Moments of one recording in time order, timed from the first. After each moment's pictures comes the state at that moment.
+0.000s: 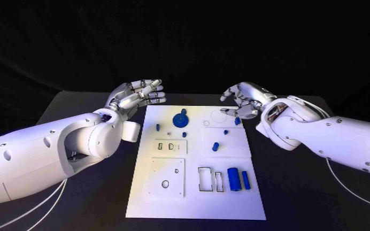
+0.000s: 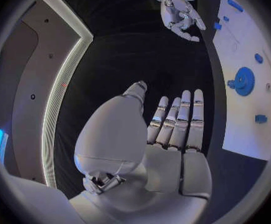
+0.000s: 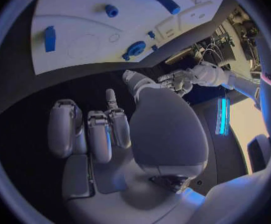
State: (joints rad) left arm 1.22 -0.93 -0.02 1.64 0.03 -0.37 0.42; left_hand 1.41 -0.05 0.08 0.25 0.33 0.71 0.19 0.24 0.18 0.79 0.24 0.07 0.06 0.81 0.19 0.28 0.15 0.16 0.71 0.28 0.32 0.13; right arm 1.32 -0.86 -0.14 1.50 -1.23 -0.51 -0.03; right_hand 1.36 -0.26 0.34 0.21 0.29 0.89 0.14 0.26 0.36 1.43 0.06 1.45 1.31 1.47 -0.01 1.57 1.31 0.07 1.42 0.09 1.33 1.31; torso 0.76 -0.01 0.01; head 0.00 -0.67
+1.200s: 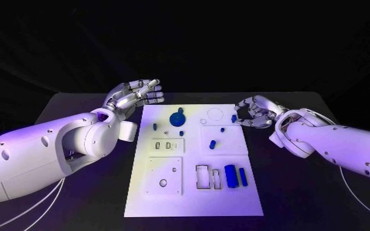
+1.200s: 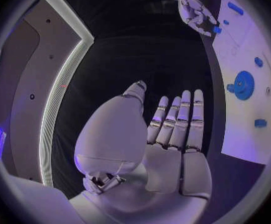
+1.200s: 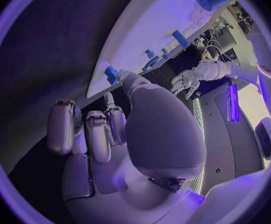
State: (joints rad) left arm 1.22 -0.93 -0.02 1.62 0.03 -0.32 0.42; left_hand 1.41 -0.05 0.06 0.25 0.31 0.71 0.19 0.24 0.18 0.81 0.24 0.07 0.06 0.81 0.19 0.27 0.15 0.16 0.71 0.28 0.32 0.12; right arm 1.23 -0.88 -0.15 1.33 -1.06 -0.44 0.13; right_hand 1.41 -0.24 0.33 0.18 0.29 0.82 0.16 0.22 0.33 1.40 0.08 1.43 1.31 1.47 0.00 1.57 1.31 0.07 1.41 0.11 1.31 1.31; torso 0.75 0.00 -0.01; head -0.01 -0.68
